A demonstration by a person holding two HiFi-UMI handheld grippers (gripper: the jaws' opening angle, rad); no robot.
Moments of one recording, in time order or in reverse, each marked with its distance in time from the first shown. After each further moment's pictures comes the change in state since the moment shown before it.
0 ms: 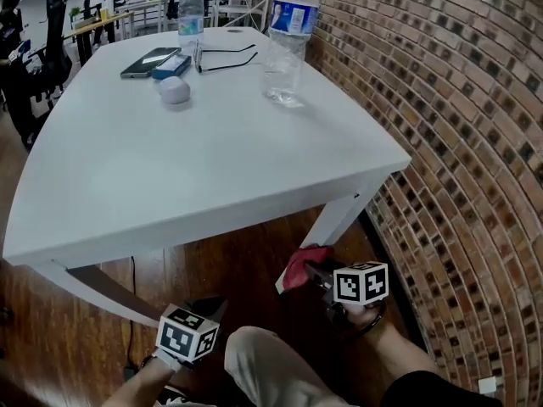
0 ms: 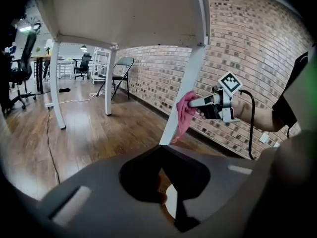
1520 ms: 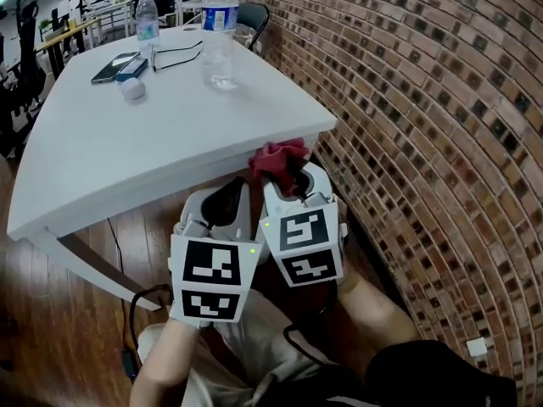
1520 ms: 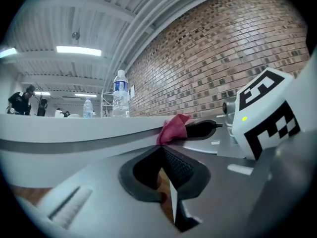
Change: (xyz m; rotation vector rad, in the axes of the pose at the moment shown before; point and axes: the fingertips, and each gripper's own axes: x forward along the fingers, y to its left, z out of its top) left arm -0.096 -0.141 0.273 0.324 -0.558 0.246; right arm -0.145 0.135 0.182 -0.666 -0.447 -0.415
